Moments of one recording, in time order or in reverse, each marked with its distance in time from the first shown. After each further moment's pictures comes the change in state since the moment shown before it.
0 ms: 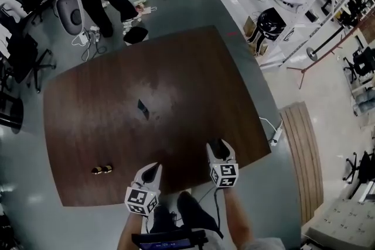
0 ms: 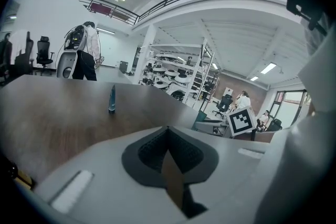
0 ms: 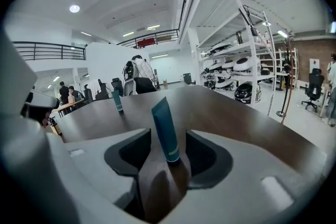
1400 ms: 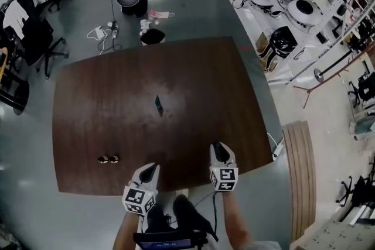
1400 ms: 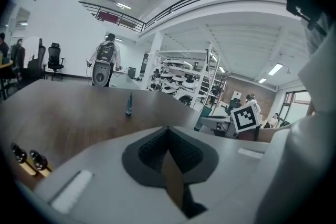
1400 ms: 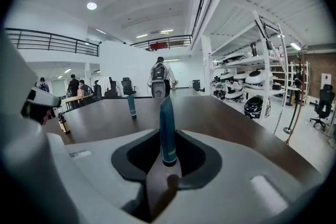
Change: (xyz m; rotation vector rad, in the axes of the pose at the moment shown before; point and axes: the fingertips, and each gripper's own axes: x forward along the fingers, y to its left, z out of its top) left arm -0.039 0.014 -0.003 -0.012 -0.066 0.092; right arm -0.005 0.035 0.027 -0.127 -0.058 0.067
